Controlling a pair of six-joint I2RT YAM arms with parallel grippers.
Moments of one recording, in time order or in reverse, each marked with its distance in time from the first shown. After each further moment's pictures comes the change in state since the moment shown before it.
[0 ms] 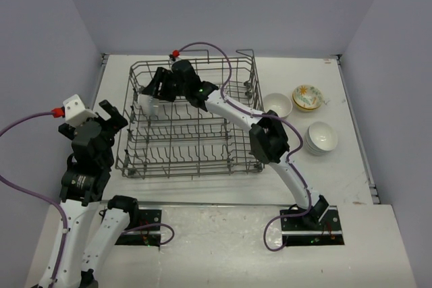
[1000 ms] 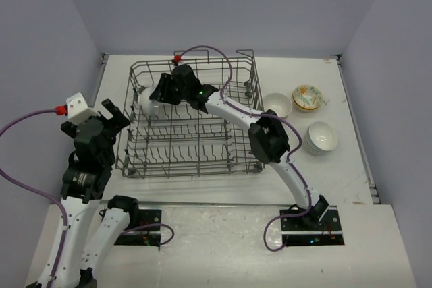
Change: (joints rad) left arm -0.012 0.014 0.000 0.000 0.003 0.002; right arm 0.000 -0.014 -0.033 -0.053 0.087 -0.101
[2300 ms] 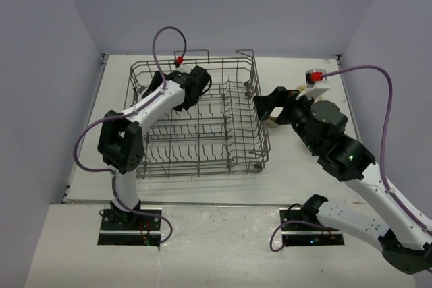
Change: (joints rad) left arm -0.362 1.286 0.760 -0.546 -0.425 0.039; right arm -0.079 -1.587 -1.084 -0.215 0.529 -0.384
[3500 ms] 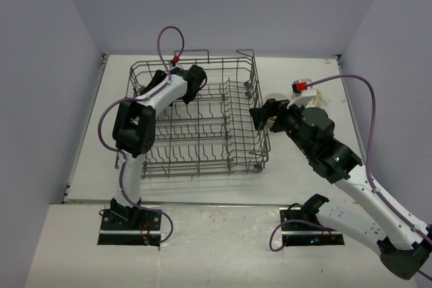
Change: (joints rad) left arm 0.082 0.306 0.169 -0.044 -0.190 -0.023; right arm -0.072 -0.053 -0.219 0.104 -0.129 -0.079
